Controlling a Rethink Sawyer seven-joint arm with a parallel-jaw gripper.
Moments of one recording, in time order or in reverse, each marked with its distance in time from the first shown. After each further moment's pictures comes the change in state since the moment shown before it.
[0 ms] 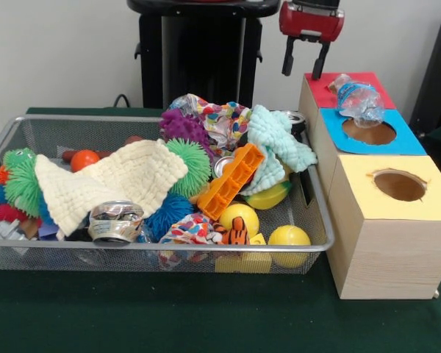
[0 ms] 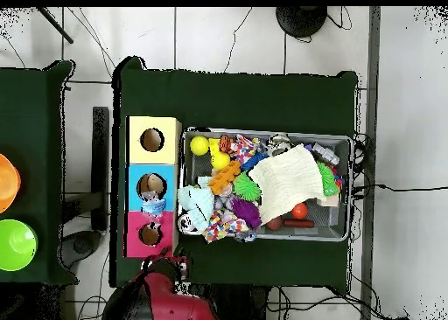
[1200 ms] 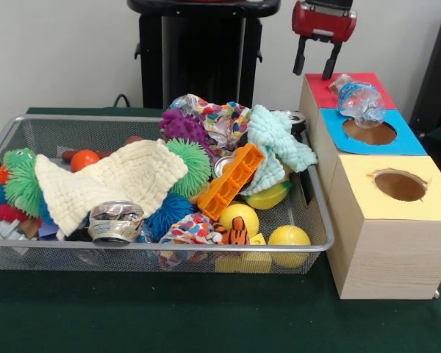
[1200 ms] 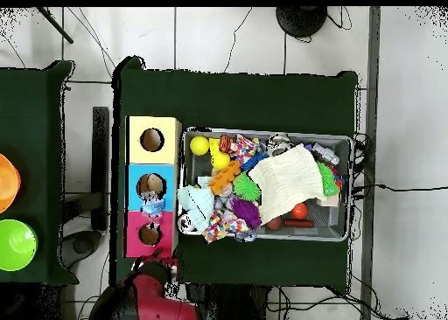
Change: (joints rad) arm 0.100 0.016 -0.031 0.000 0.121 -0.007 0.010
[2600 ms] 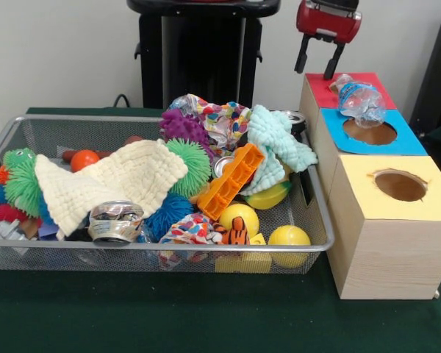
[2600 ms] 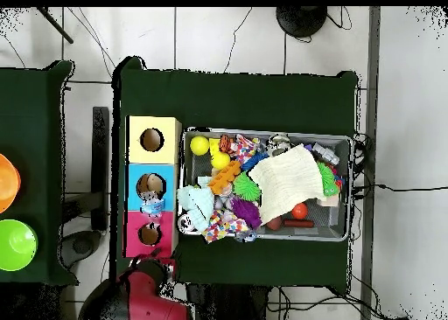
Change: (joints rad) arm 0.132 0.049 -0.109 -0.067 0.111 0.105 0.000
